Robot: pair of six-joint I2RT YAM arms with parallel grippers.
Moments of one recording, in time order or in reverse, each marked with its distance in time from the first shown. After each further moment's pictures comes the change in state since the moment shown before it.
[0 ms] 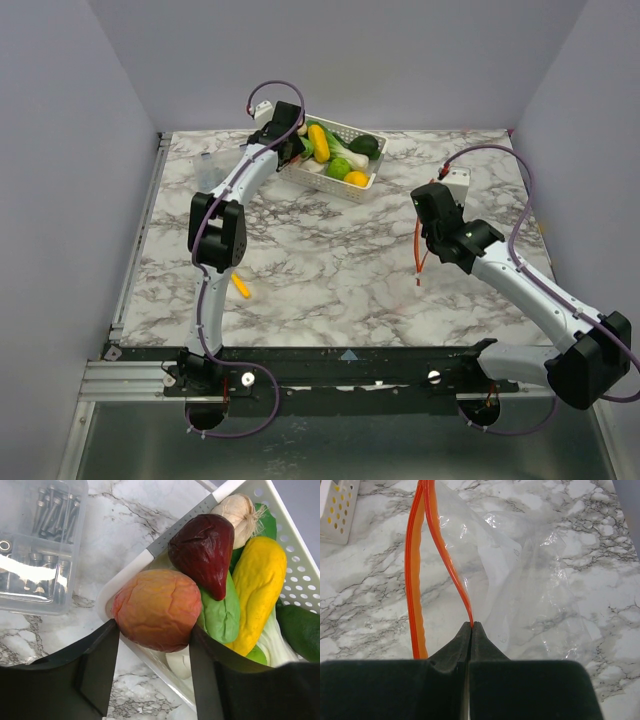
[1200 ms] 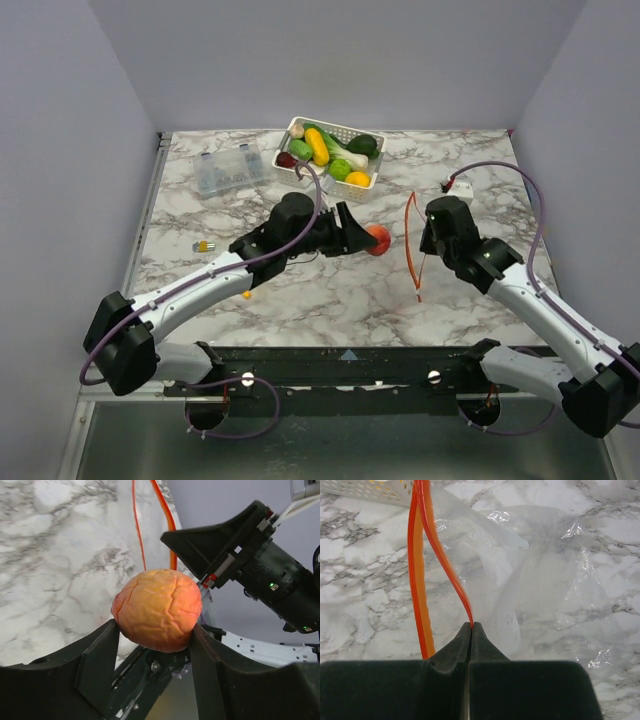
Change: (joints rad) left arm -0.439 -1.030 -1.156 0.558 0.620 -0.090; right arm 0.000 -0.148 -0.101 0.025 -0.248 -0.001
